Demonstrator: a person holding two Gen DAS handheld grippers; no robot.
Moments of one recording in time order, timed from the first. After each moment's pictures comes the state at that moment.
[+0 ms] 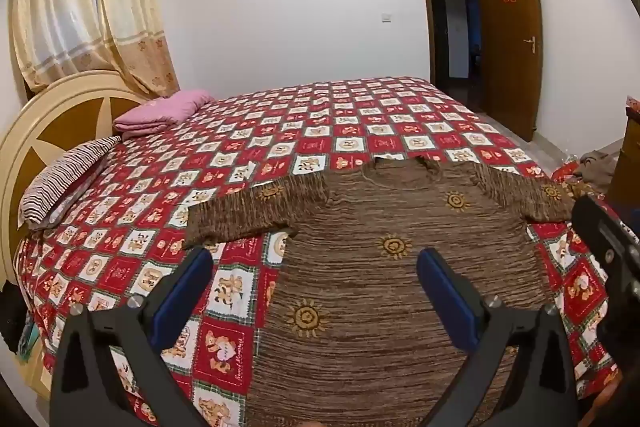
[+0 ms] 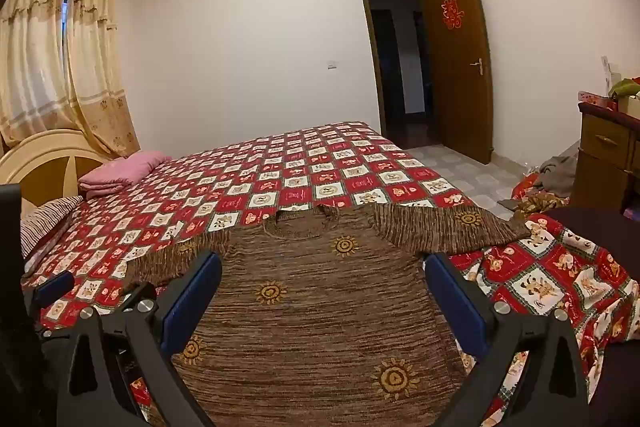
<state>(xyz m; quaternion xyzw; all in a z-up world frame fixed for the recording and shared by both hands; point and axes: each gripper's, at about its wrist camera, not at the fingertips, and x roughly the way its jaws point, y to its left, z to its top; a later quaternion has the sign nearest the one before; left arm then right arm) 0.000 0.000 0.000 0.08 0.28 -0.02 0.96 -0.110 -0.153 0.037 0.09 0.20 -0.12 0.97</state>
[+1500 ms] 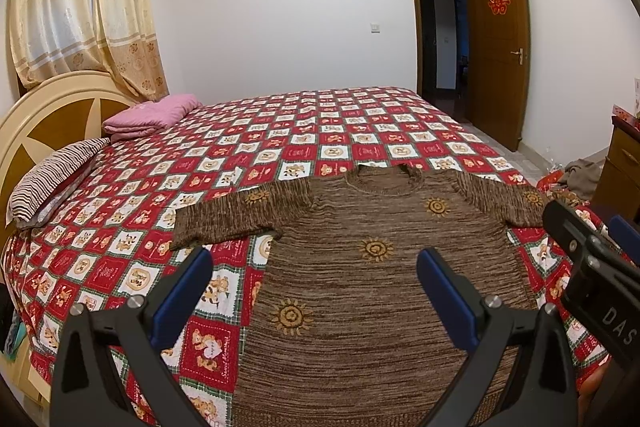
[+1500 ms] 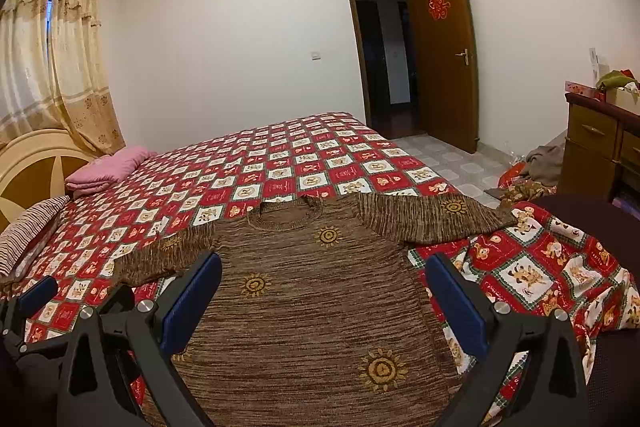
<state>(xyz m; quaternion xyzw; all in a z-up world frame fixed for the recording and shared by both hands) -0.013 0.000 0.002 0.05 0.27 -0.05 0.96 -0.110 -0.160 0.031 0.10 0.22 -0.14 0.96</state>
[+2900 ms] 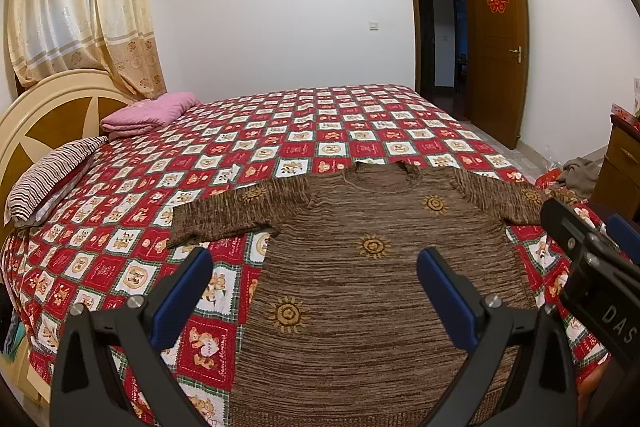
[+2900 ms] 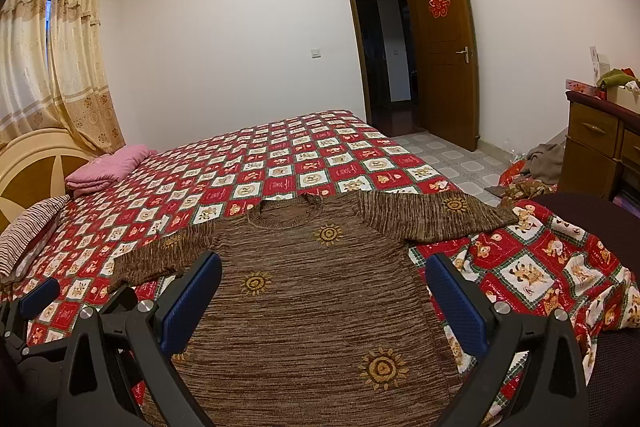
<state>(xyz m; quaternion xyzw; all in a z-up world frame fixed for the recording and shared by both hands) -0.013 -0.002 0.000 0.05 0.27 -0.06 0.96 -0.111 -0.160 0.029 0.10 0.22 -0.14 0.96</state>
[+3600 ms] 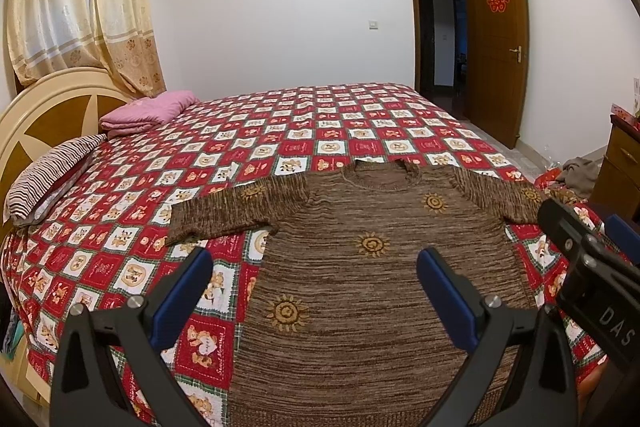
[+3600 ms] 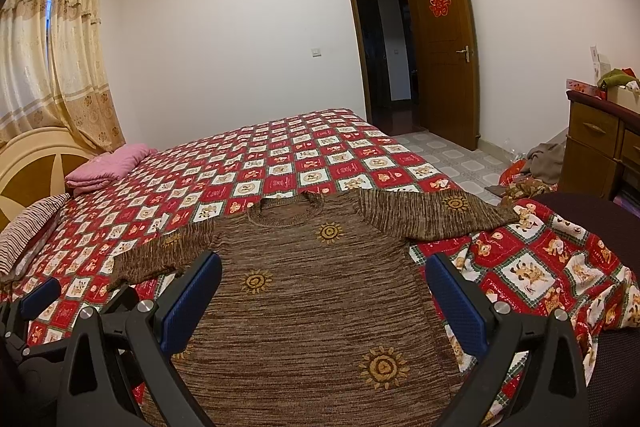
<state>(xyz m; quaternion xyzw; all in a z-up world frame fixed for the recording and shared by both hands) -0.014 -0.003 -0.001 0.05 0.27 -0.06 0.96 -0.109 -0.159 0.029 0.10 0.22 -0.14 0.96</state>
